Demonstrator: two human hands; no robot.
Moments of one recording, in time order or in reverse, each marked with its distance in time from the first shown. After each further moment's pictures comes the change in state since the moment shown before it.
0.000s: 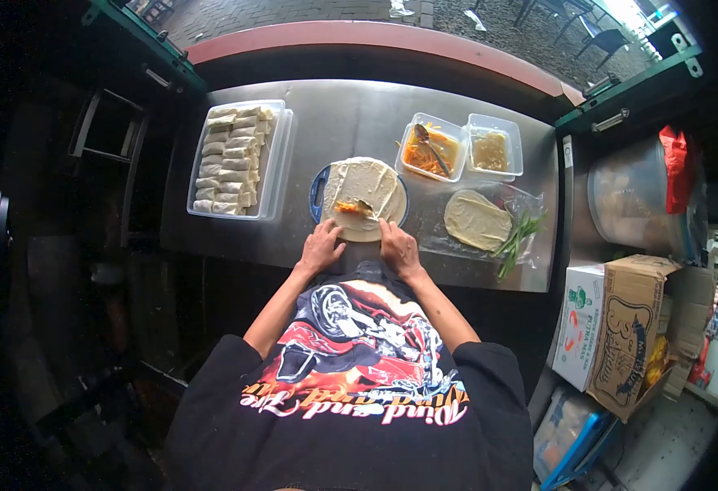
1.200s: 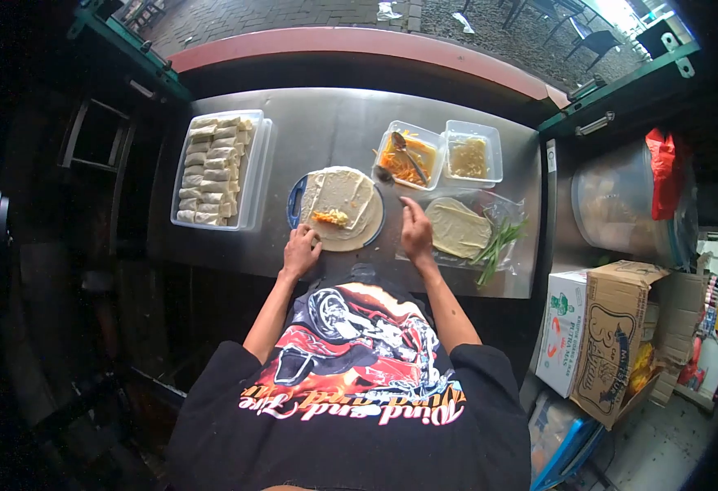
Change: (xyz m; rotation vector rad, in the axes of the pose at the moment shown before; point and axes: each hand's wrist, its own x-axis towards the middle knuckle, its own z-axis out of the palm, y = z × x) left_hand 0.016 0.012 0.003 -0.131 0.136 -0.148; right_hand 0.028 0.064 -0.066 0.588 0.296 0.302
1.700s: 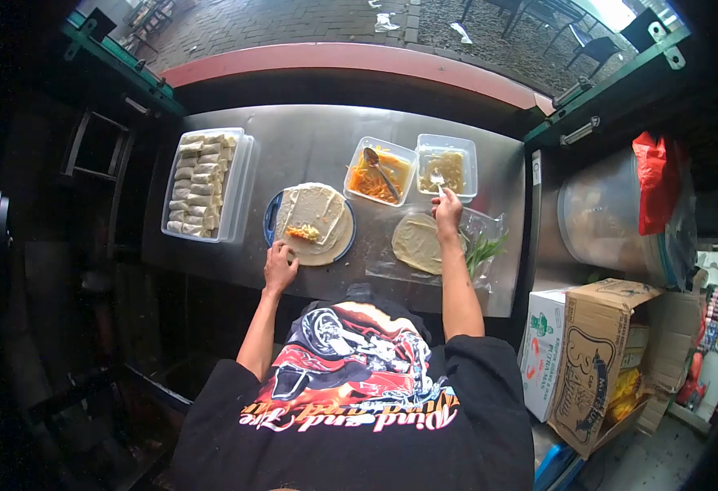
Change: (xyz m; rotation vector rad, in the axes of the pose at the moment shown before) left_hand -0.006 0.033 0.016 0.047 0.098 -0.215; right_hand 0.111 0.110 -0.105 0.429 0.253 0.600
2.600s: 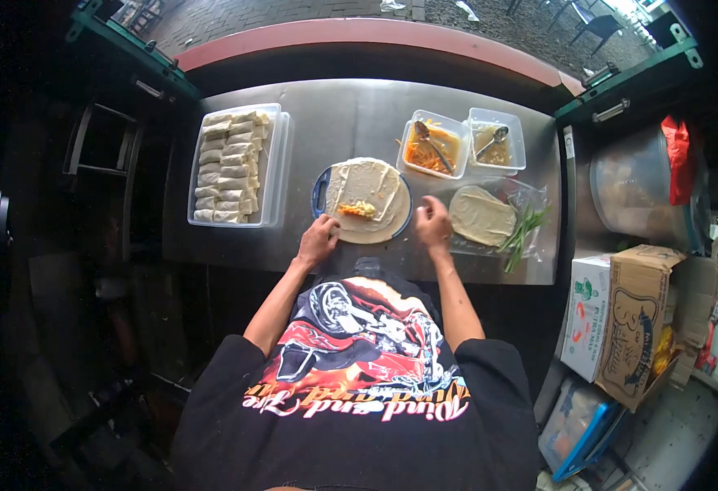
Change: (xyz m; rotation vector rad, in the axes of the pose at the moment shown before) left_hand 0.038 -0.064 -0.029 -0.173 -0.185 0.354; right_hand -0.156 0.079 0.112 -0.592 -0.004 -0.525
